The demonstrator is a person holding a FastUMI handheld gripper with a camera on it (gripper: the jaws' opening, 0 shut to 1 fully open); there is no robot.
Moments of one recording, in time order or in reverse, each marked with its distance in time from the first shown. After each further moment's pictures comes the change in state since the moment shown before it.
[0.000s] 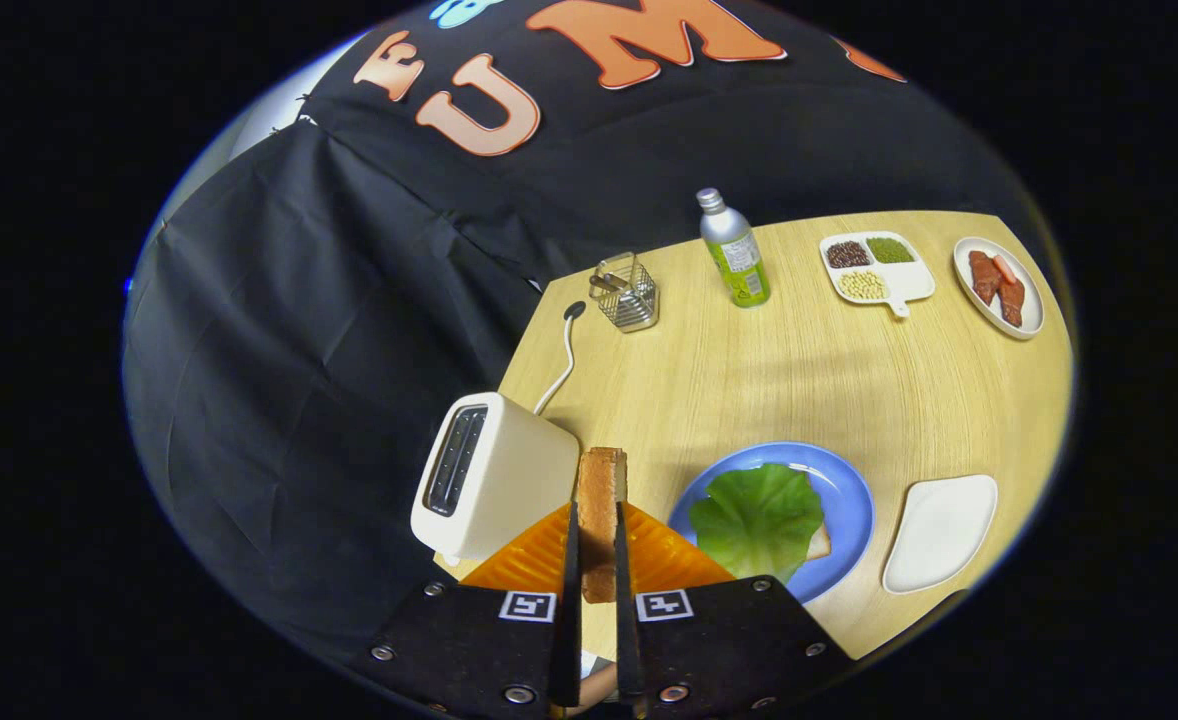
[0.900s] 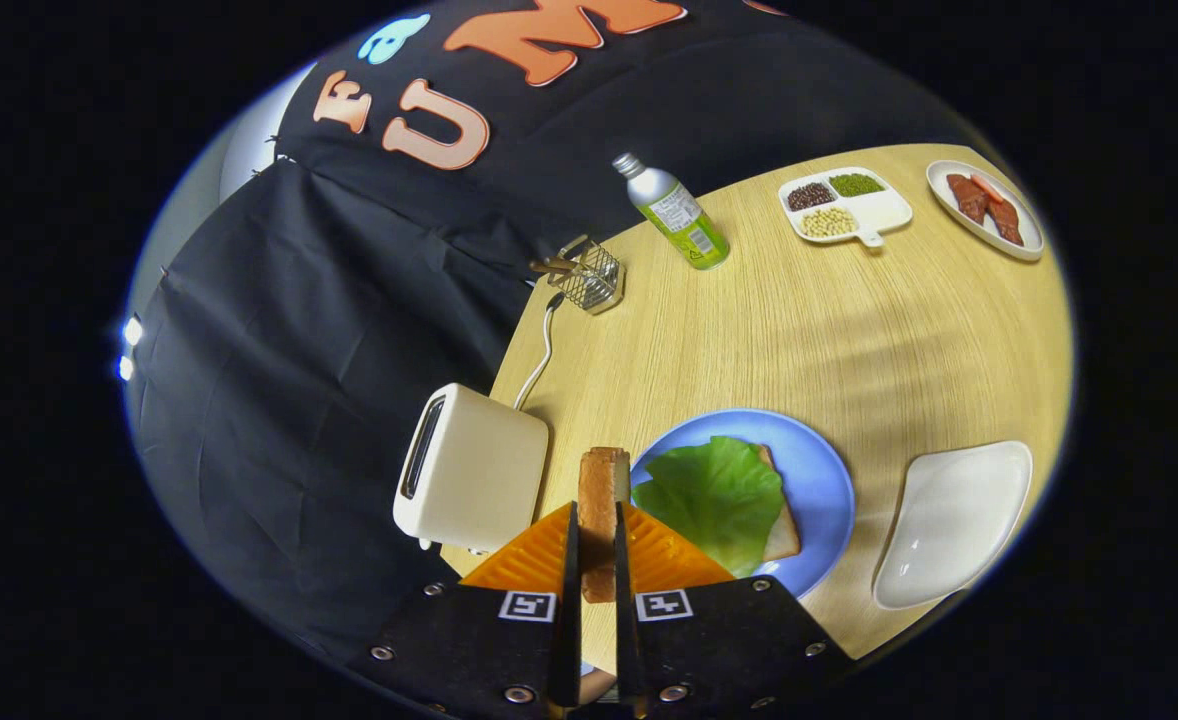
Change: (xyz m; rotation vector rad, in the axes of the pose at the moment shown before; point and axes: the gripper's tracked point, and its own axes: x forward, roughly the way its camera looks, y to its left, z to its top) arm 0.013 -0.075 -0.033 0.125 0.007 0.127
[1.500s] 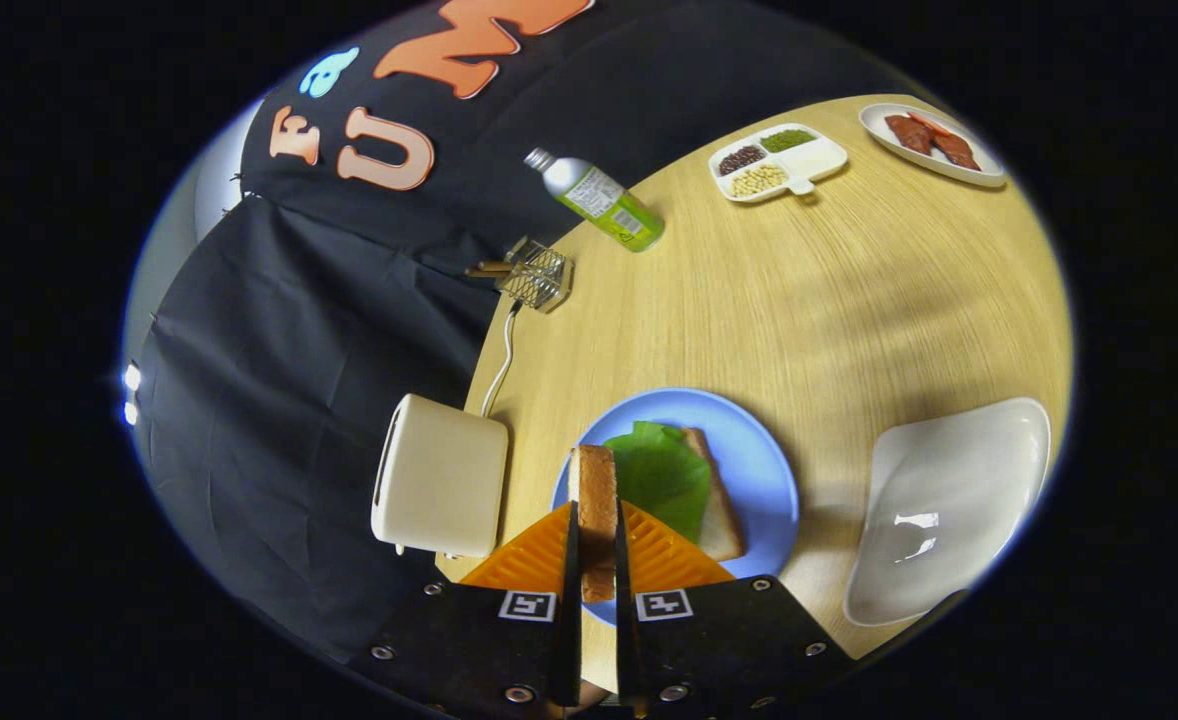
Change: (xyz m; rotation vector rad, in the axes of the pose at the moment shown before) arm 0.014 -0.065 -0.010 0.117 -0.010 -0.014
